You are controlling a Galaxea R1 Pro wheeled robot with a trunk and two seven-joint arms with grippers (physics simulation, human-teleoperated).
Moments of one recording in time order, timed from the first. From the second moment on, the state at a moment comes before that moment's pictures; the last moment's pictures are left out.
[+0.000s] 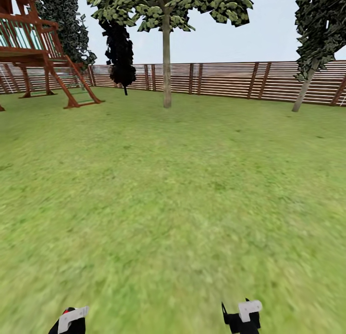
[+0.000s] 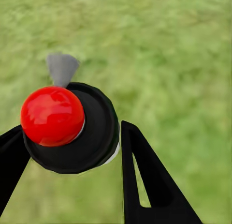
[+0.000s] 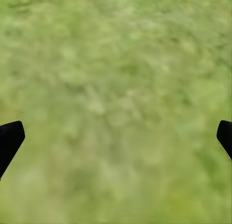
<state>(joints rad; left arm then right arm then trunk) -0.27 0.14 -0.06 -0.33 0.30 -0.51 0.10 -0.43 -0.02 0.17 -0.03 0.04 -0.68 -0.12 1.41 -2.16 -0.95</state>
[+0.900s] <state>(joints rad) -0.27 0.14 -0.06 -0.33 0.30 -0.51 0.10 -0.43 -0.02 0.17 -0.03 0.04 -0.68 -0.12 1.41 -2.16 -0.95</state>
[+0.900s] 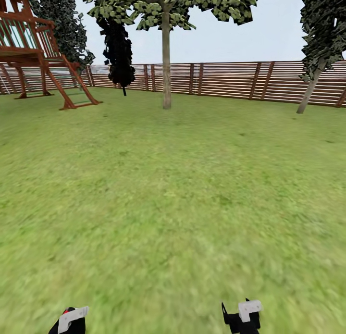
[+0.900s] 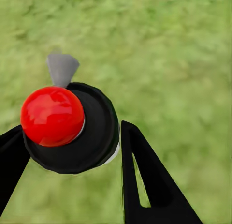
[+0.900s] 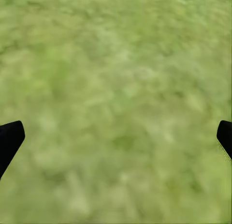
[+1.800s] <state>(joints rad) -0.27 0.14 -0.06 -0.33 0.30 -0.51 0.10 -0.43 -0.02 0.17 -0.03 0.04 -0.68 -0.12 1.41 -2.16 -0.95</state>
